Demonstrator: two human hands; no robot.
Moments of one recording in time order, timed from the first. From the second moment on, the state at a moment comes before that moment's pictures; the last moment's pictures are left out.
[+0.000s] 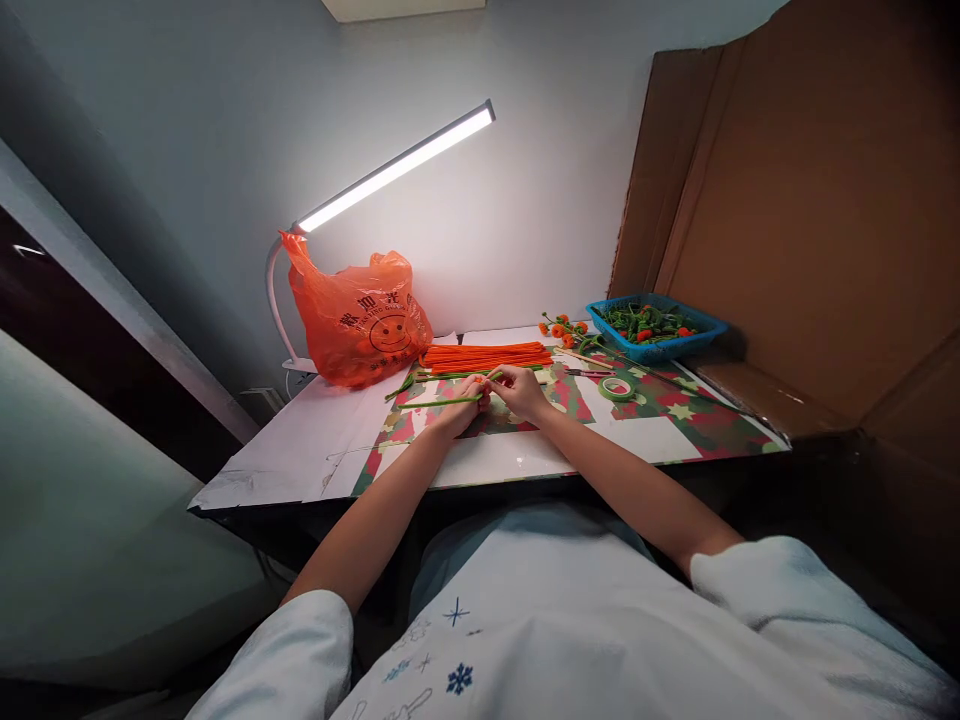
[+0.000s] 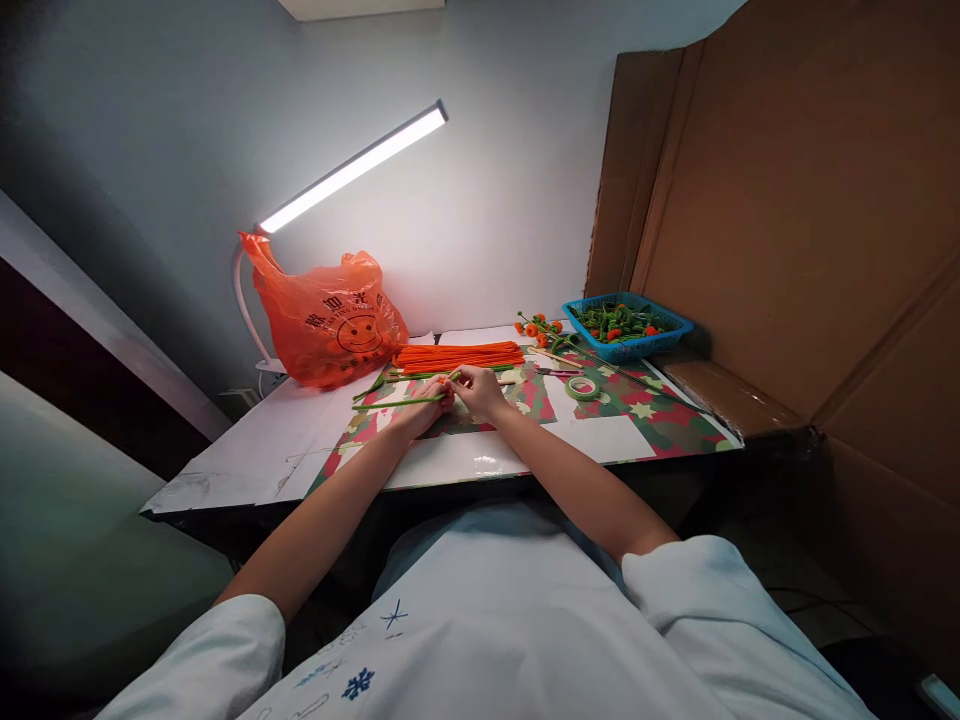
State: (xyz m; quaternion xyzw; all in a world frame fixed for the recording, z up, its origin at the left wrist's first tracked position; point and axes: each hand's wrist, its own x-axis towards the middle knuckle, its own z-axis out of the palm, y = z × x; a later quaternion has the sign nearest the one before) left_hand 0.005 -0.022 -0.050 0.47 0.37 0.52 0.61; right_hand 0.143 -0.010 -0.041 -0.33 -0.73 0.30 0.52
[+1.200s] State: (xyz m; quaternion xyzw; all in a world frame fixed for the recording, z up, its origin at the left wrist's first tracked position) left_hand 0.007 -0.015 -0.049 0.45 0.37 0.50 0.64; right_hand 0.151 -0.001 -0.045 -0.31 -0.83 0.08 0.46
